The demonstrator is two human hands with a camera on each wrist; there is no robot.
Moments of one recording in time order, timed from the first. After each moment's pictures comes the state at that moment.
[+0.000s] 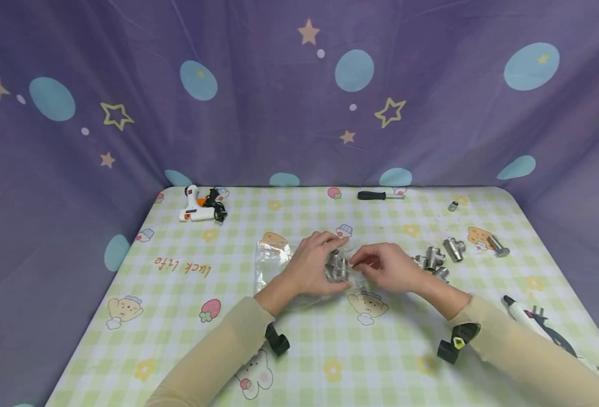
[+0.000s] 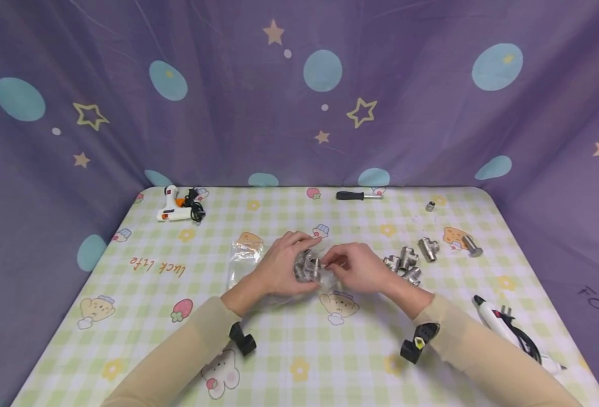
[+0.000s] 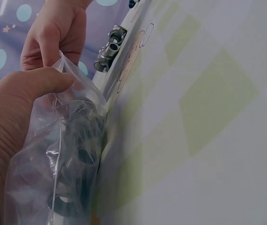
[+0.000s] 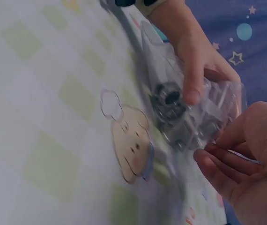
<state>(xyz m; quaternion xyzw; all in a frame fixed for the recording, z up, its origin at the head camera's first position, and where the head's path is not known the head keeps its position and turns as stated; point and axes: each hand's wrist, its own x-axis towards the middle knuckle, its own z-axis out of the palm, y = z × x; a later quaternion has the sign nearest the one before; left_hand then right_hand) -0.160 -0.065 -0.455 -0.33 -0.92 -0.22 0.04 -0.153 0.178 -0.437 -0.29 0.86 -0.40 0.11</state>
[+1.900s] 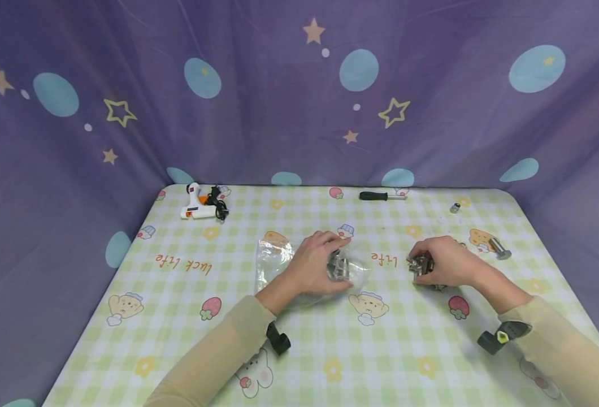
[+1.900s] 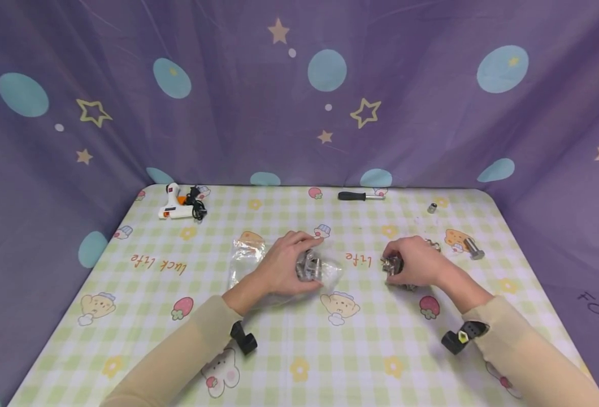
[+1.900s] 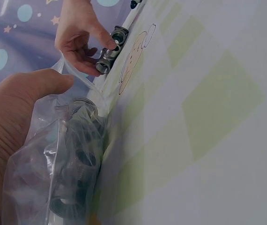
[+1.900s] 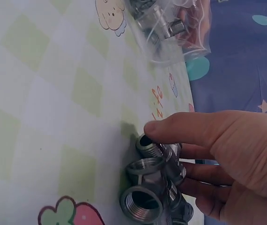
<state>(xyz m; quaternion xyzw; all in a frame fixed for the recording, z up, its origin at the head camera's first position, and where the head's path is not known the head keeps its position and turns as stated) -0.159 -0.064 -0.455 -0.32 -0.92 -0.21 0.03 -0.163 0.279 -0.423 -0.29 0.94 -0.18 0.08</state>
